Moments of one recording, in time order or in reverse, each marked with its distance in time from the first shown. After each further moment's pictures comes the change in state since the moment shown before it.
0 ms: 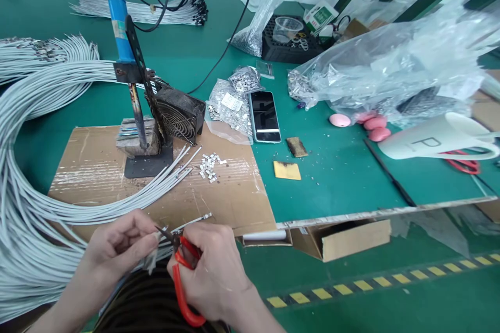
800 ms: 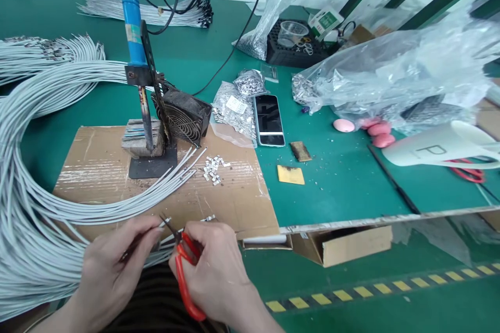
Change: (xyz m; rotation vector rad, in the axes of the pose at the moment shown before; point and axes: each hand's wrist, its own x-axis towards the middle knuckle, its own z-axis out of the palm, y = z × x) left_hand -0.004 -0.005 0.001 0.511 0.198 0.528; right_hand 0.006 -0.012 -0.001 0.093 -0.048 0.132
